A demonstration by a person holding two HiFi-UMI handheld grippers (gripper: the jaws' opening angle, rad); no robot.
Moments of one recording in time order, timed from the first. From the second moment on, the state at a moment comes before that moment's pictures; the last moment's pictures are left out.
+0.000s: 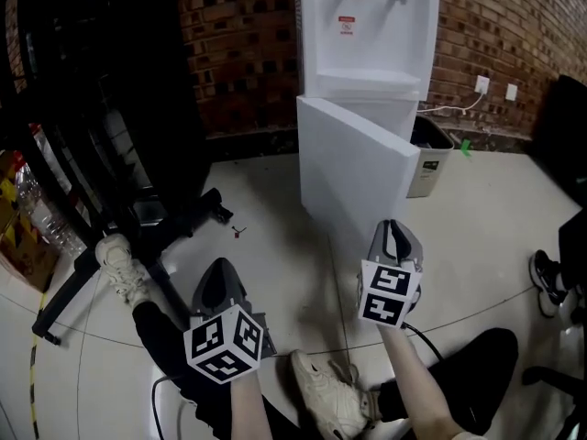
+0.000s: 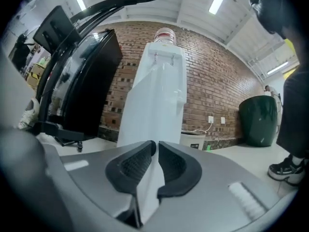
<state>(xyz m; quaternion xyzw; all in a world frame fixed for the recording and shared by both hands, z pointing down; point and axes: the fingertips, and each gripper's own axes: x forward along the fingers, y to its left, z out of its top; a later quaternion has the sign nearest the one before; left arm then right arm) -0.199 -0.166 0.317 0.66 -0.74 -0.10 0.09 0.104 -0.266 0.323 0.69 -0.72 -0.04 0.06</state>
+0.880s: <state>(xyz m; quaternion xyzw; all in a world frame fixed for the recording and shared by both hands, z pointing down) -0.181 -0.224 0.335 0.67 -0.74 -0.03 0.08 0.220 -0.454 0.324 0.71 -0.68 -0.08 0.15</state>
